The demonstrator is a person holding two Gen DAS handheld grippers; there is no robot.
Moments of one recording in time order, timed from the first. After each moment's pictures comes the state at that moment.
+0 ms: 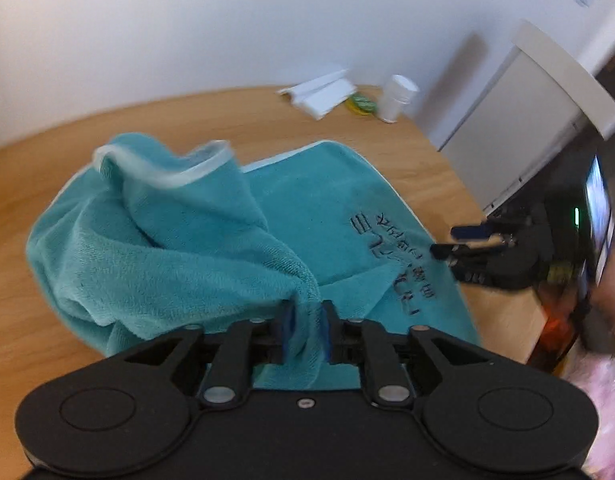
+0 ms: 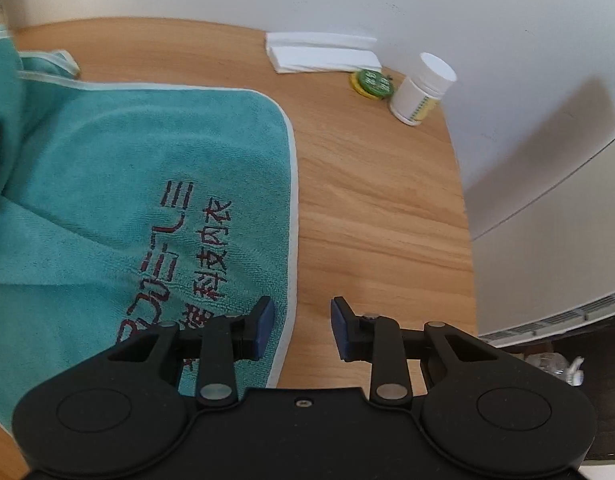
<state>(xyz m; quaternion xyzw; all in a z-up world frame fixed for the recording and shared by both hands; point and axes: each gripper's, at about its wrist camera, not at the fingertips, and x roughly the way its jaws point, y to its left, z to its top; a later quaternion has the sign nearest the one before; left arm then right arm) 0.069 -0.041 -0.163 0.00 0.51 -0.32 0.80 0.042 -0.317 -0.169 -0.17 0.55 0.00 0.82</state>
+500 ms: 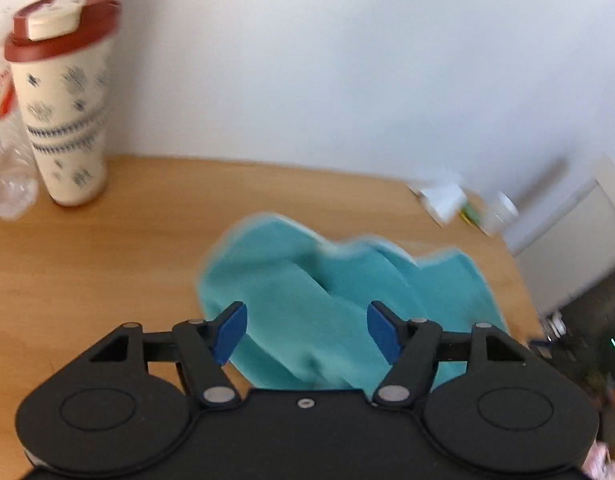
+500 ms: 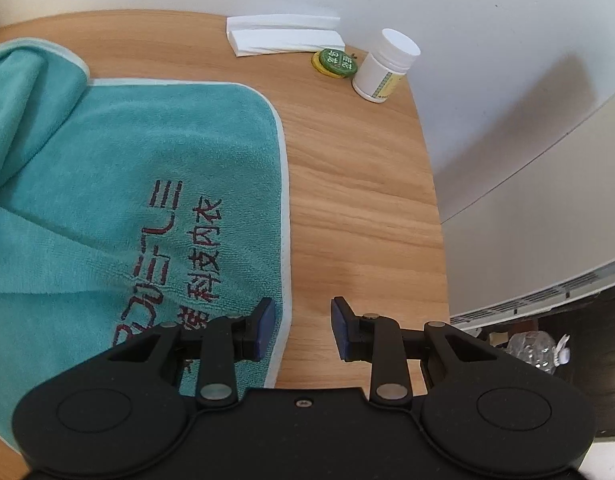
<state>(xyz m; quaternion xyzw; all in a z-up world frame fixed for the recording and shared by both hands) 0.147 0.090 -0.135 -0.10 0.47 -0.17 0.86 0.039 -0.326 -0.174 -0.15 0.55 -0.03 0.82</state>
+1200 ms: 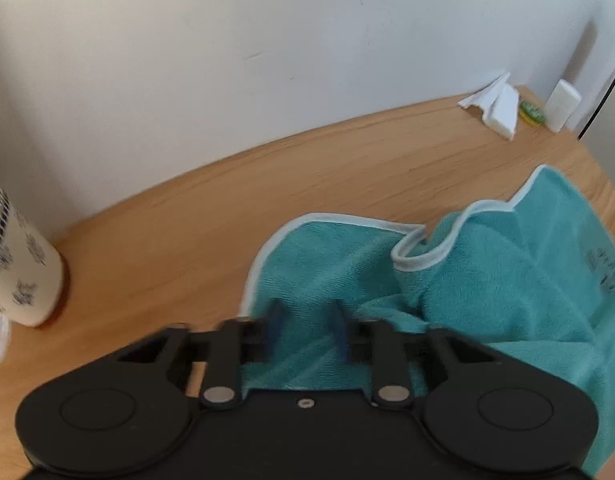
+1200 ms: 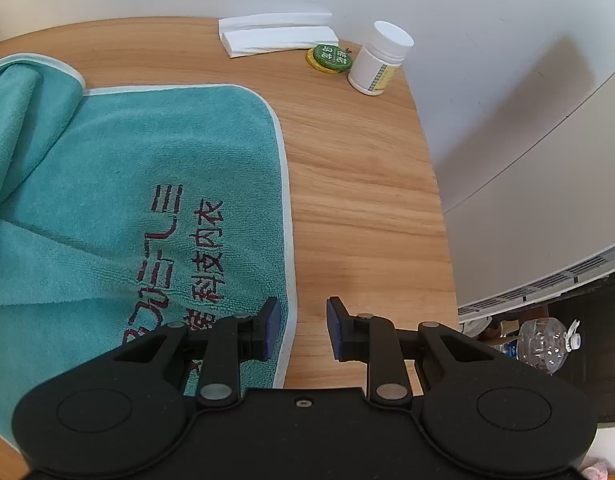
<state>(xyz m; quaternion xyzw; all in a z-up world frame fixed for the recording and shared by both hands) 0.210 0.040 -0.197 0.11 0.51 -0.20 0.83 0.041 -0.328 -0.169 -0.13 0.56 -0.02 0.82</state>
